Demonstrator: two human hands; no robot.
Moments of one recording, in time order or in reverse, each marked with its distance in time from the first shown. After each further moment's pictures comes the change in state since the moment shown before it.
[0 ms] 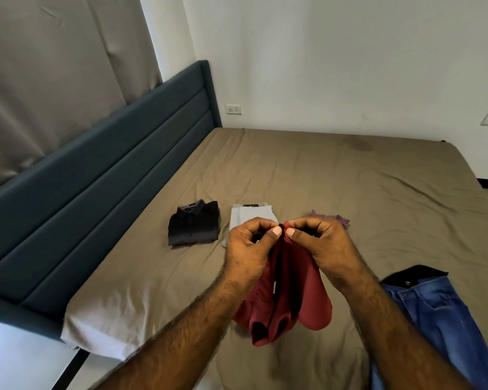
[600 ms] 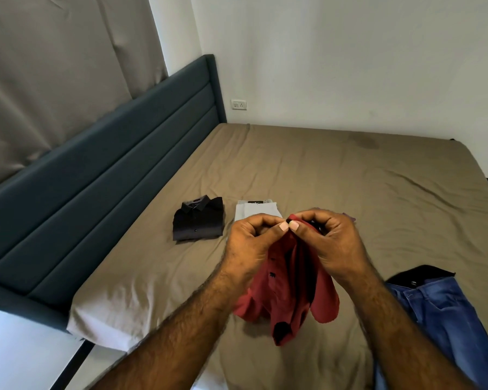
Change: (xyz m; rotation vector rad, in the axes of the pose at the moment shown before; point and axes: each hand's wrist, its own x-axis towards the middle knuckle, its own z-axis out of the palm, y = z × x) left_hand 0.002 0.009 -0.014 -0.186 -0.088 -0.083; right_hand -0.001 -0.008 0.010 -0.083 0.017 -0.160
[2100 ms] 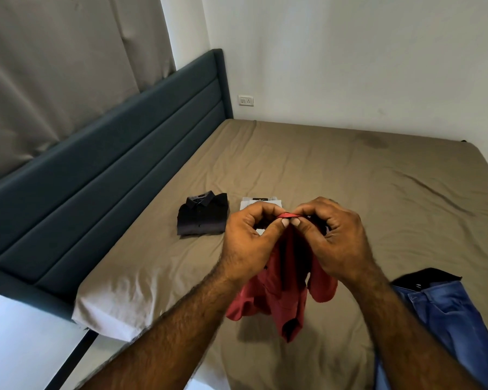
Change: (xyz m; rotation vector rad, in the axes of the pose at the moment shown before) left_hand -0.004 0.012 -0.012 0.341 0.089 0.306; right_hand 0.004 -0.017 0.006 -0.397 0.020 -0.302
